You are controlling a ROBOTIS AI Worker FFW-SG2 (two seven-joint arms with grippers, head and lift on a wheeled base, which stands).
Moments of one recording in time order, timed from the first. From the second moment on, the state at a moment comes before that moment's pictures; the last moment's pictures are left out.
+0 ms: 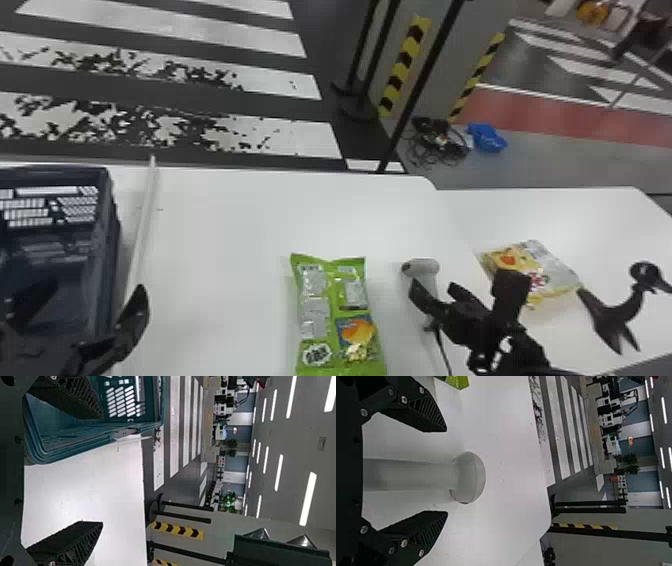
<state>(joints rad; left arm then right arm) 0.52 0.32 -0.22 -2.11 0.25 0.19 0.08 0.32 -0.19 -0.41 -1.69 -0.28 0.41 0.29</state>
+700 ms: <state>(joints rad) 0.49 0.34 -0.21 -2.10 0.27 0.19 0.07 0.51 -0.08 -0.35 -2.02 -0.44 0.63 0.20</state>
